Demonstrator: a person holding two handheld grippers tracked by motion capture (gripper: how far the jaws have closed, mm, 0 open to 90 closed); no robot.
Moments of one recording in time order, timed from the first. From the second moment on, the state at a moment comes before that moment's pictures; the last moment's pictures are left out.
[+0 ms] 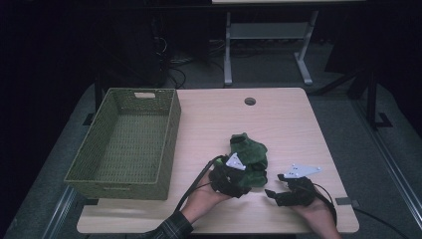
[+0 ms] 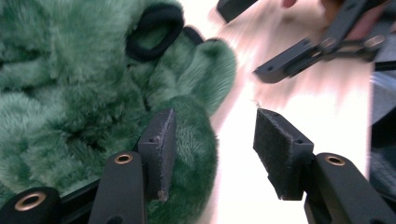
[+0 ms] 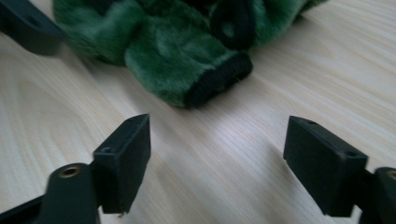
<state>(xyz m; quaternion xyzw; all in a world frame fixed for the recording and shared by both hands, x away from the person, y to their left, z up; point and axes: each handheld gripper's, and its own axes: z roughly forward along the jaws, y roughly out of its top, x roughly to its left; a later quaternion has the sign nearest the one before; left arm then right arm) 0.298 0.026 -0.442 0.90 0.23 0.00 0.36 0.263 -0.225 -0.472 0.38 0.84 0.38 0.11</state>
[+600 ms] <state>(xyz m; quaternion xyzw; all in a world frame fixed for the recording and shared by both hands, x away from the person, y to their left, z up) 0.306 0.030 -0.456 0.91 0.23 0.04 0.34 0.276 -0.207 -0.471 0.36 0.84 0.40 0.08</state>
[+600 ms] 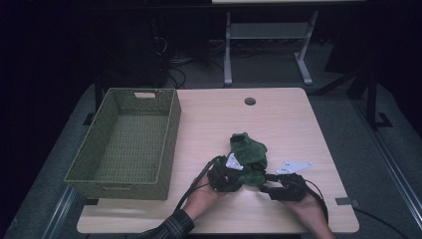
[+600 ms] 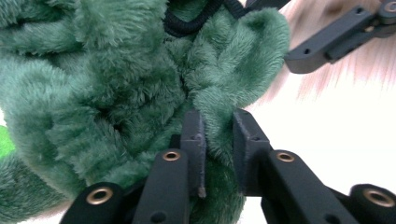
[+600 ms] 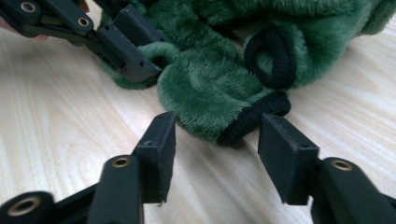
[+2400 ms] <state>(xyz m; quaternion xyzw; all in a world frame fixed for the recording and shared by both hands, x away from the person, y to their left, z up) 0.281 0.071 -0.425 0.88 0.26 0.03 0.39 0.273 -0.239 -0.443 0.35 0.85 0.38 0.08</state>
